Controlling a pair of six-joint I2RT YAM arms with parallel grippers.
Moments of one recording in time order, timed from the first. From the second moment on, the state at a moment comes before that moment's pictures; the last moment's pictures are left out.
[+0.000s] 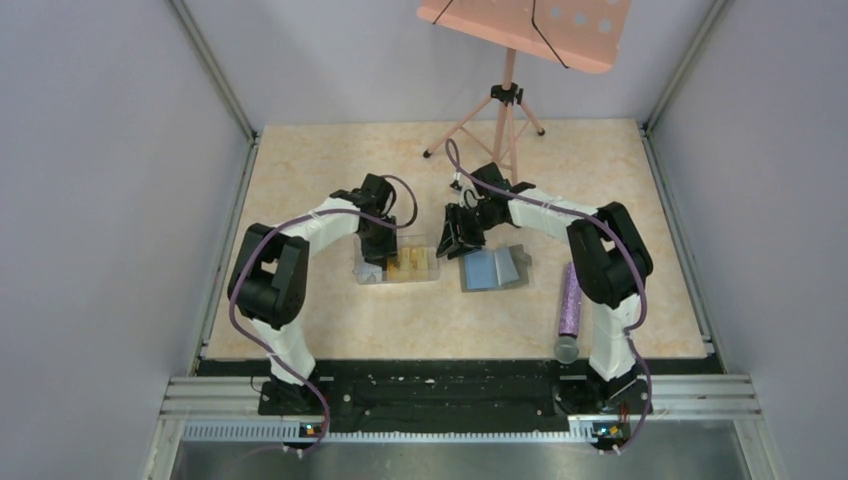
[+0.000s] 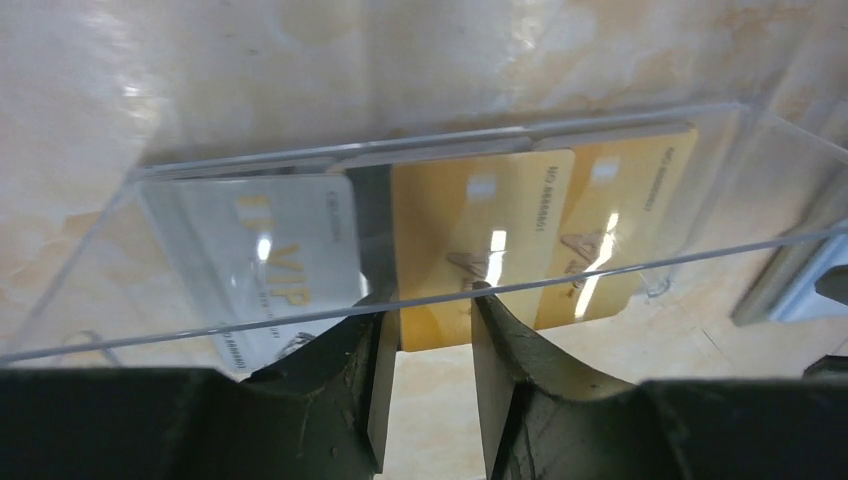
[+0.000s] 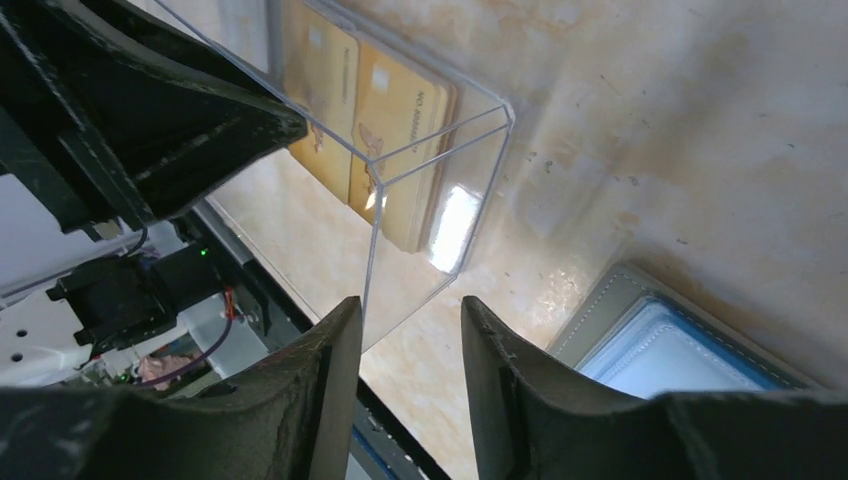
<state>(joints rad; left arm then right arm) -0.38 1.80 1.20 -0.67 0.10 -0.48 0.54 1.98 1.37 -0.45 -0.63 0.47</state>
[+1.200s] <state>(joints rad) -0.44 1.88 1.25 -0.62 0.26 -0.55 0.54 1.99 1.38 -0.43 -0.69 0.47</state>
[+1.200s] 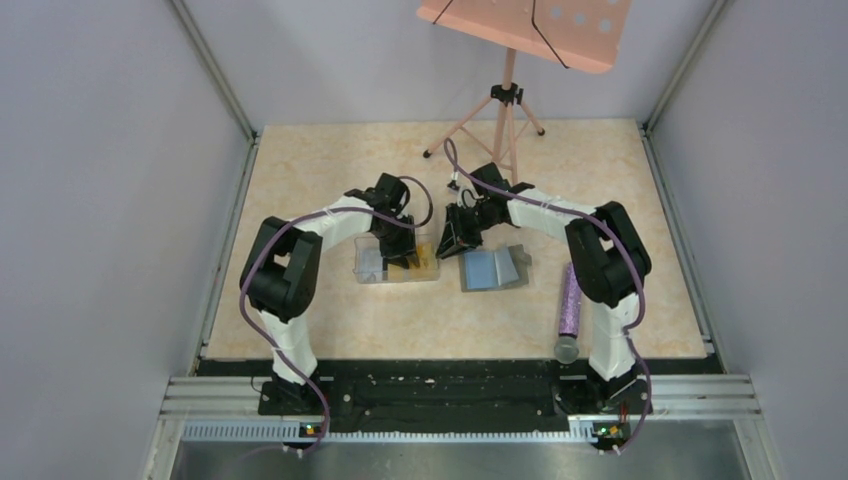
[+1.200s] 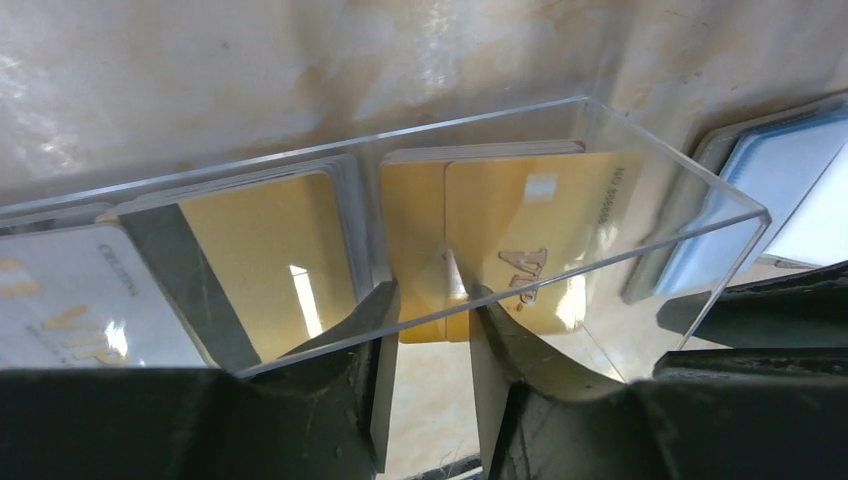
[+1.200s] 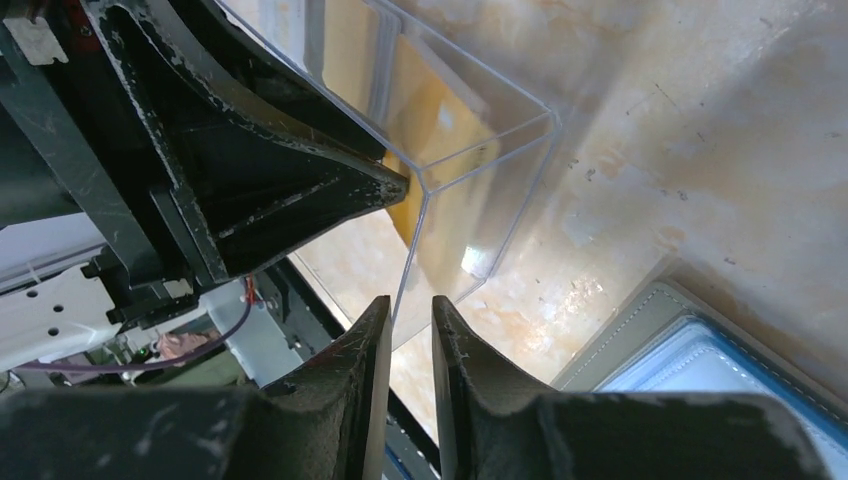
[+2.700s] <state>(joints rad) -0.49 1.91 1.32 -0.72 0.18 -0.57 0.54 2.01 1.38 -0.42 -0.74 0.49</state>
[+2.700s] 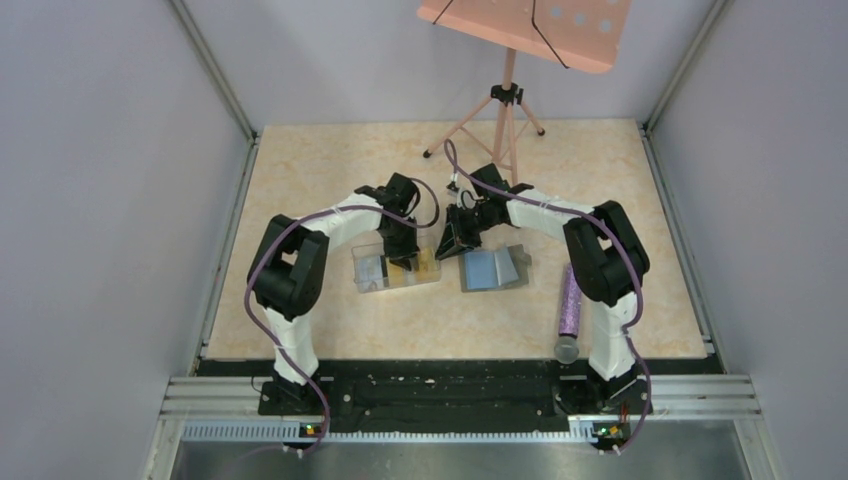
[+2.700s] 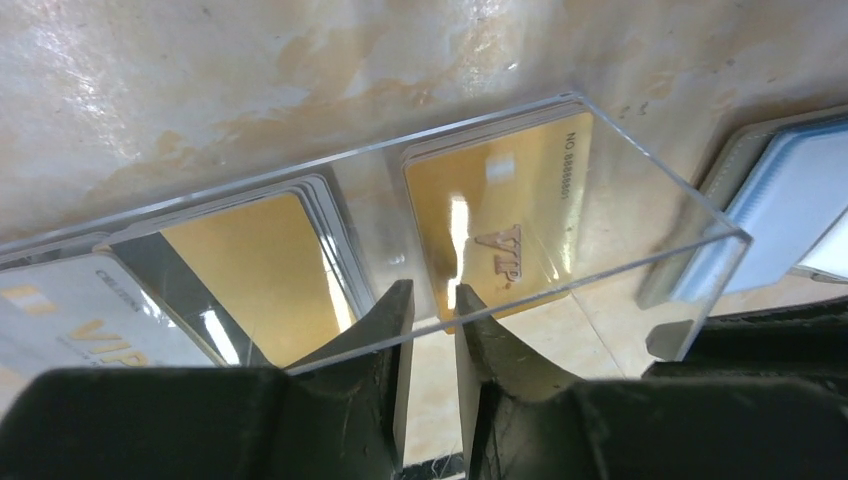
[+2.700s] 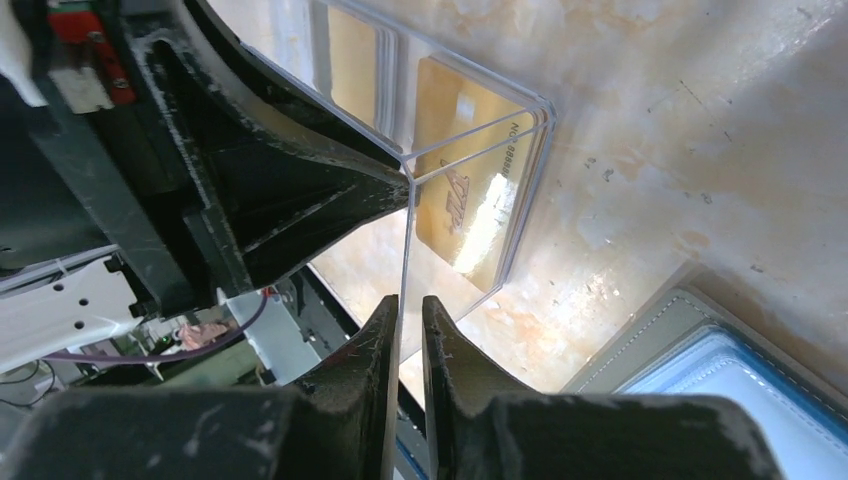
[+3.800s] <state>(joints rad) -0.49 1.93 1.36 -0.76 0.17 -0.53 0.53 2.01 1.27 -0.25 -0.86 0.67</state>
